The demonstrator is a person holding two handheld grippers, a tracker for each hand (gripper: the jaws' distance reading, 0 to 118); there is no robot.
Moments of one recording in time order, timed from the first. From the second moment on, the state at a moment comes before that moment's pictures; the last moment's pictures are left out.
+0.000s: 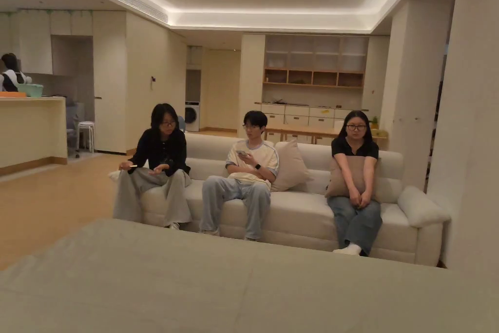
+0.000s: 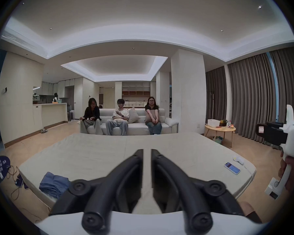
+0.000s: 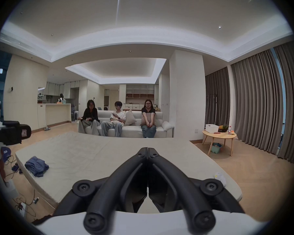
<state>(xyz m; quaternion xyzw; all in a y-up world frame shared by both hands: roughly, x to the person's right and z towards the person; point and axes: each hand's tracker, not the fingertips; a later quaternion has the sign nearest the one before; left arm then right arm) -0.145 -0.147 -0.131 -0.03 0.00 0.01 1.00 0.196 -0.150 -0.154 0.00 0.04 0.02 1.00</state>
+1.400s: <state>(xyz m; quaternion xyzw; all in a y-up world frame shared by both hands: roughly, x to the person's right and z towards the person) -0.139 -0.107 -0.096 0.00 0.01 0.03 1.00 0.162 -0.143 -0.133 0.03 0.05 0.01 1.00</state>
